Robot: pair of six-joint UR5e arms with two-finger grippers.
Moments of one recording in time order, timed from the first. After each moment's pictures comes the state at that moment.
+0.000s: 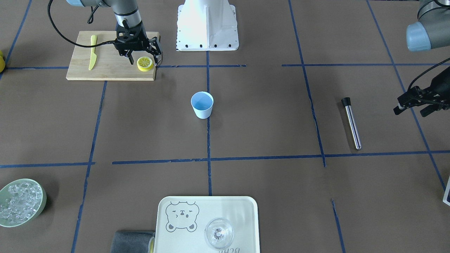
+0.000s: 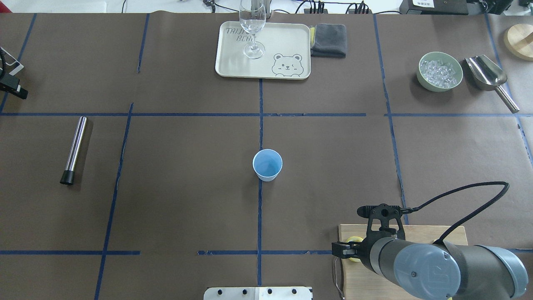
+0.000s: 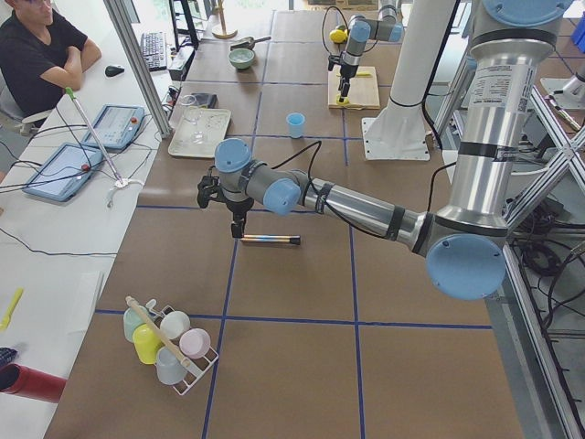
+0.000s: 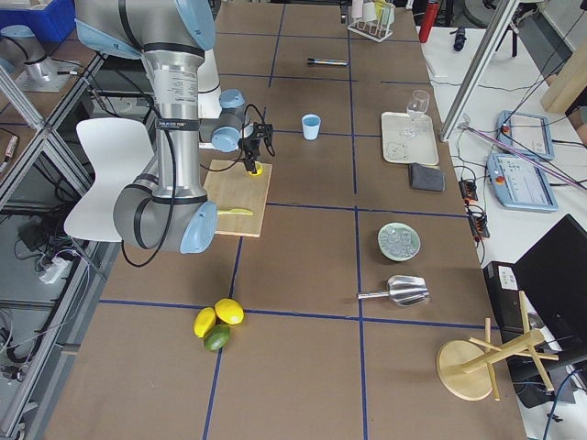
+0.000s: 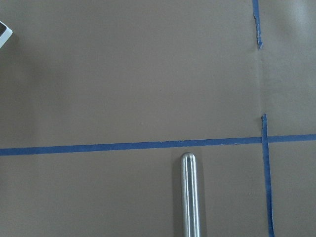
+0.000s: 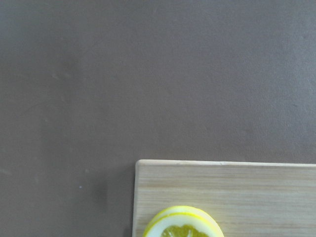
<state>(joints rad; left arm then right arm) -1.27 -1.69 -1.74 -1.78 -2.39 -0.52 0.11 -1.53 2.13 -1.36 1.48 1.50</state>
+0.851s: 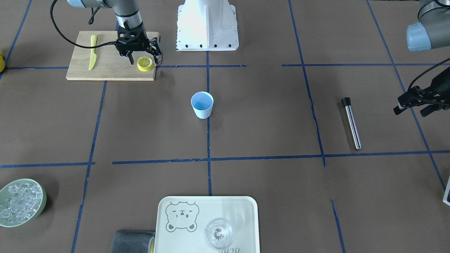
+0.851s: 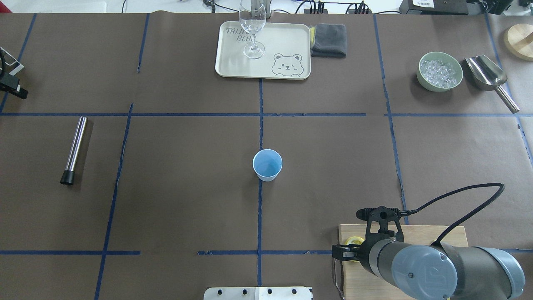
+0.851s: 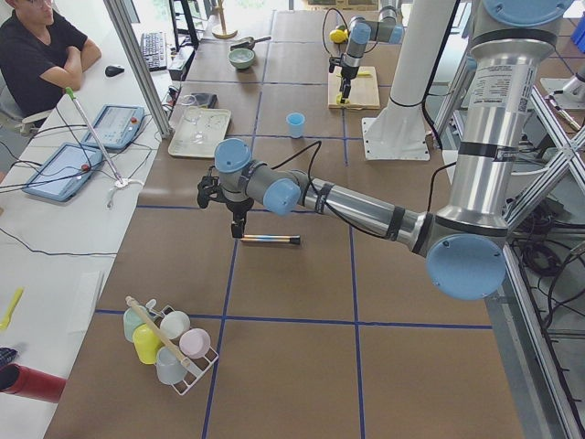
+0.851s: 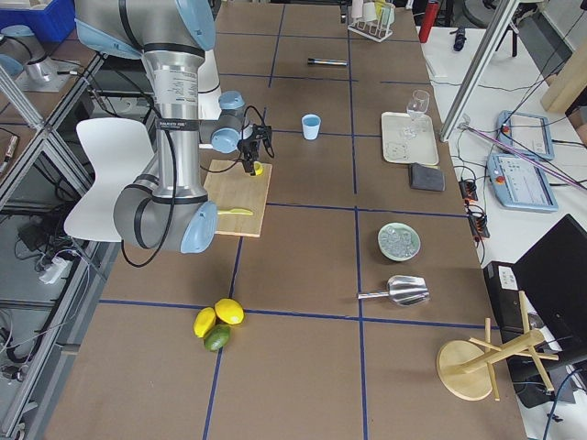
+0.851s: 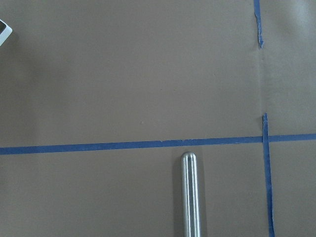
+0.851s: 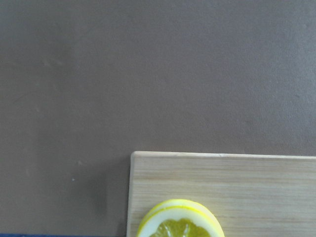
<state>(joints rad) -1.27 -1.69 -1.74 -1.78 -2.39 -0.52 0.10 -1.53 2.12 -1.36 1.48 1.50</state>
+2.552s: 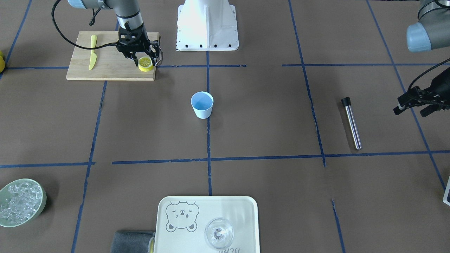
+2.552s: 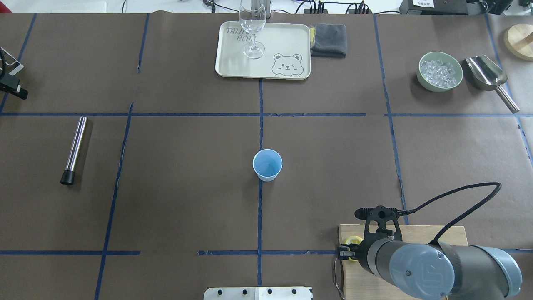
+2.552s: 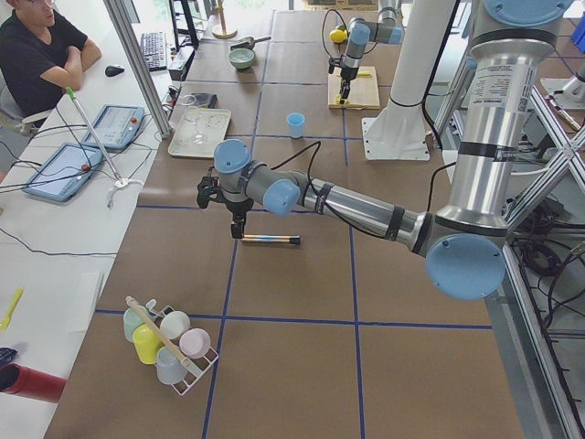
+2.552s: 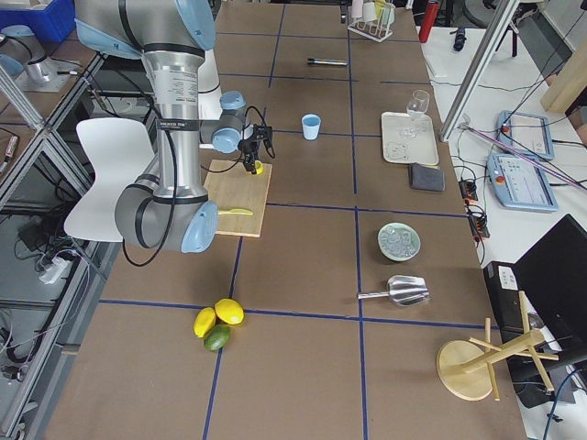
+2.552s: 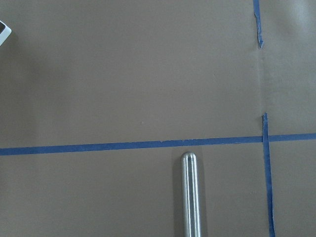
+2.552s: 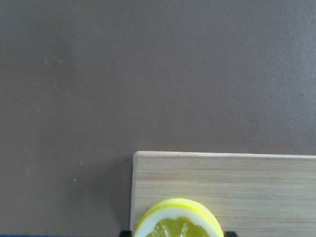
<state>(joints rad) -1.27 -1.69 -1.73 -1.78 -2.39 -0.51 0.11 -1.52 2.11 -1.36 1.50 1.50</state>
